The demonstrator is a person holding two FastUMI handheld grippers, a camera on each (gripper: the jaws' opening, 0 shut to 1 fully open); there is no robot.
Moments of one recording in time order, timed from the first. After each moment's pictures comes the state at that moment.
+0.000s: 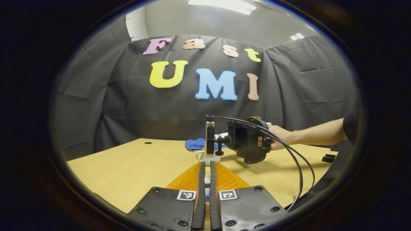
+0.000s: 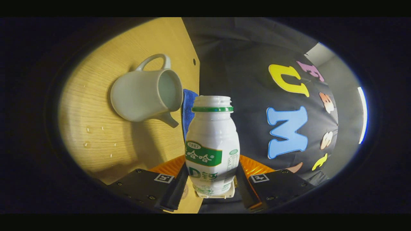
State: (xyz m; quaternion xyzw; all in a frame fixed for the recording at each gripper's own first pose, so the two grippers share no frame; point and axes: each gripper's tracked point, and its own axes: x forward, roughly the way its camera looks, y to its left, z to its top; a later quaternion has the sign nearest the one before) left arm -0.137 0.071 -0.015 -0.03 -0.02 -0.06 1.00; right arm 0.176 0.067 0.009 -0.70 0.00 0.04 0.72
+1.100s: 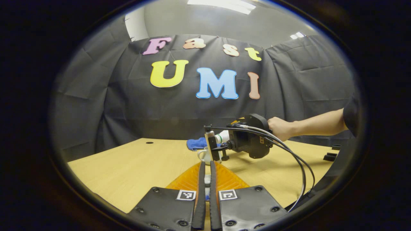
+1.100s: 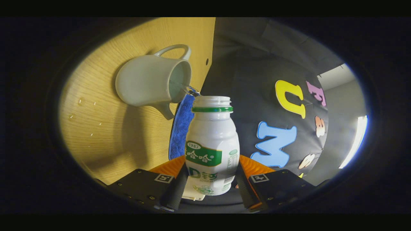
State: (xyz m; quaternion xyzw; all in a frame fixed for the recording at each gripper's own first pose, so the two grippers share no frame) left arm -0.142 0.078 -0.013 -0.02 -0.02 -0.05 1.00; right arm 0.181 0.072 0.033 -0.78 -0.05 0.02 0.62
